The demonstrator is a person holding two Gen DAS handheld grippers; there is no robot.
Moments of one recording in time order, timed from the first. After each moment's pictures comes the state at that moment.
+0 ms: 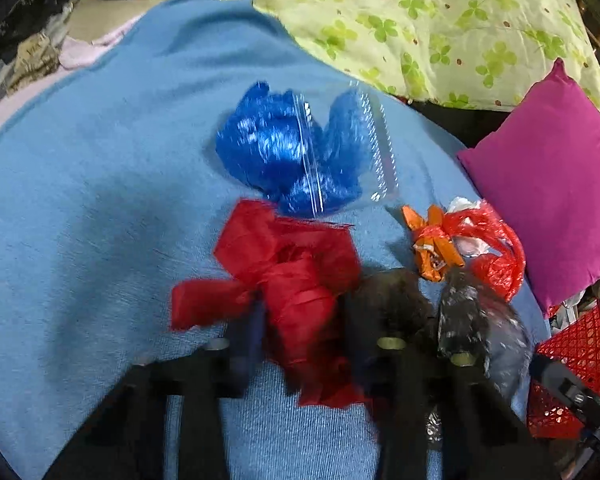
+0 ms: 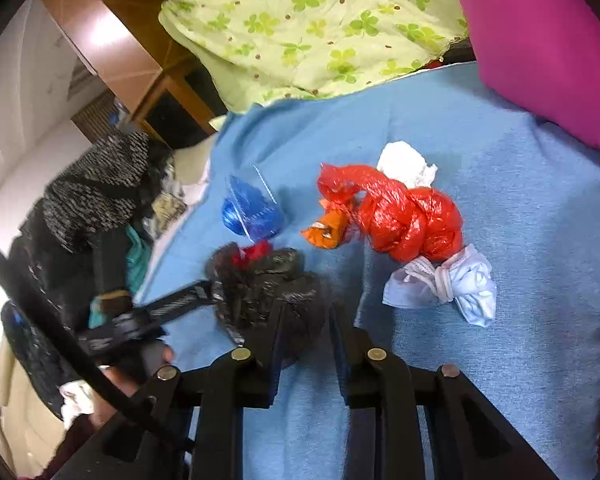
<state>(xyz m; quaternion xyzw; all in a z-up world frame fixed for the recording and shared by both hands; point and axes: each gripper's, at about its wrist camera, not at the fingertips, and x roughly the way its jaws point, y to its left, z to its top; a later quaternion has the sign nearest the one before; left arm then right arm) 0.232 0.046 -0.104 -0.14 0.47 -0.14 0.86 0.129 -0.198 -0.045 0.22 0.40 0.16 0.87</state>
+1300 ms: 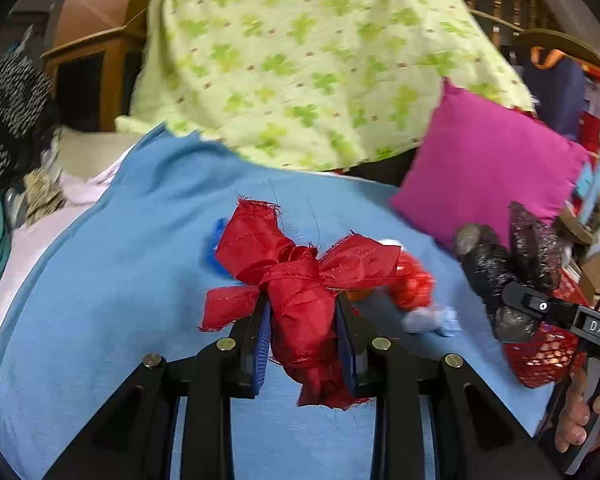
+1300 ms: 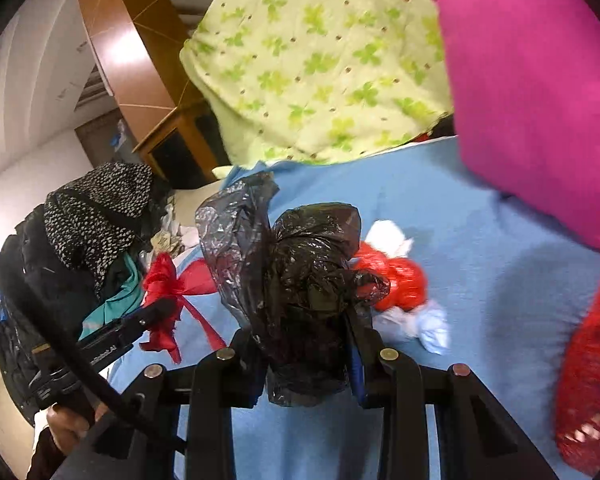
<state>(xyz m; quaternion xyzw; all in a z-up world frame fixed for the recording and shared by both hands) 0.122 0.046 0.004 -0.05 0.30 -0.20 0.93 0.077 -0.197 0.014 0.18 0.31 0.10 0.93</state>
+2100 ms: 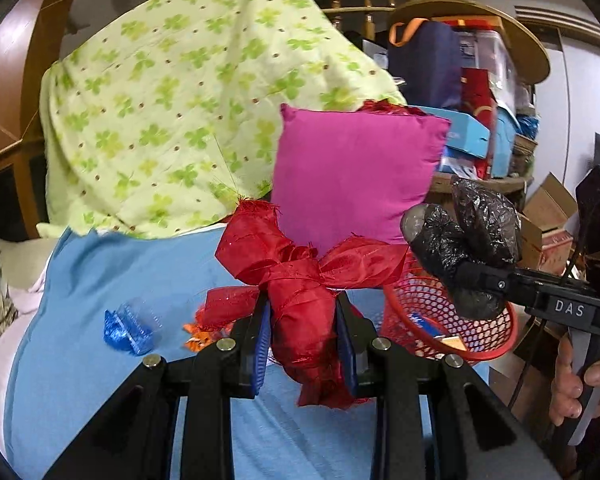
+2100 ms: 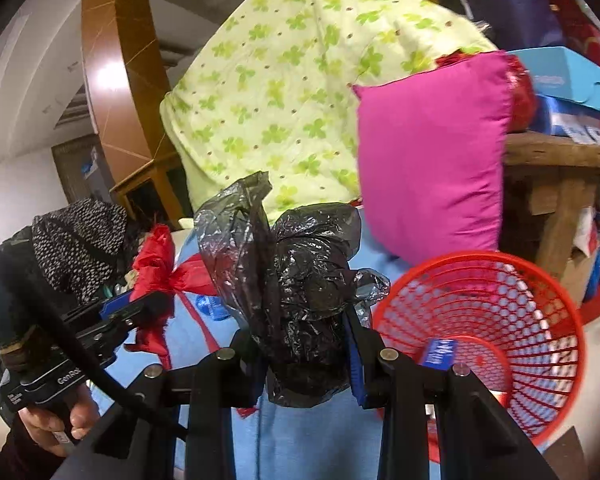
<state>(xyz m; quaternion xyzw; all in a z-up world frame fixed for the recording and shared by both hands) 0.019 -0.086 0.108 0.05 0.22 -0.32 0.92 -0.069 -0.292 0.106 0.14 0.24 0.01 0.96</state>
